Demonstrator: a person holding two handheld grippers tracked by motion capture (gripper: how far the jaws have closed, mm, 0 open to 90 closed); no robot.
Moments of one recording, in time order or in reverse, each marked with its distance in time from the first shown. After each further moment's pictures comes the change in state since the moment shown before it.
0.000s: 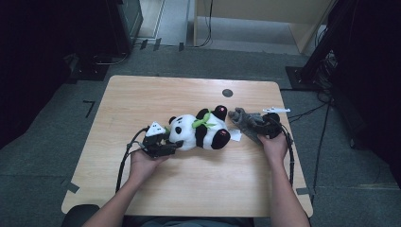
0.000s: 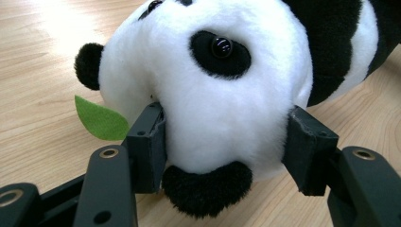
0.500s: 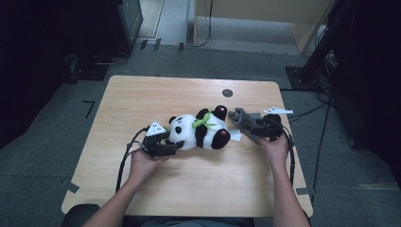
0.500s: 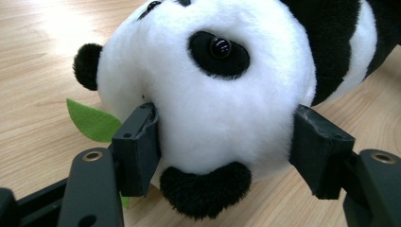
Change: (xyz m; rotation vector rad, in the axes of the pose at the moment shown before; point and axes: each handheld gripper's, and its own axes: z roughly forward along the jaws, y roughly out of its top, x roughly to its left) left arm 0.000 0.000 0.000 0.000 -0.007 -0.001; right arm 0.023 0.004 -0.027 -0.064 0.032 -0.041
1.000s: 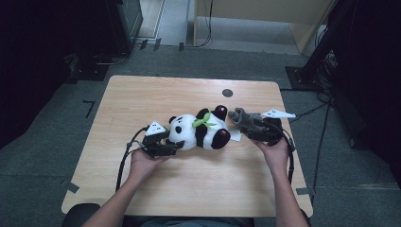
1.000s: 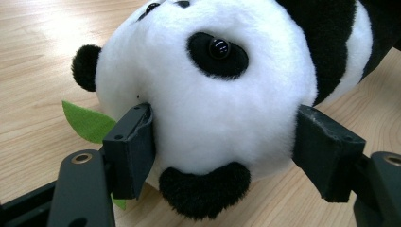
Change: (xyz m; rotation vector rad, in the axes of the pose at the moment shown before) left arm 0.002 0.001 0.000 -0.006 -0.010 -0.008; right arm 0.034 0.004 -0.031 -0.085 0.073 -0.046
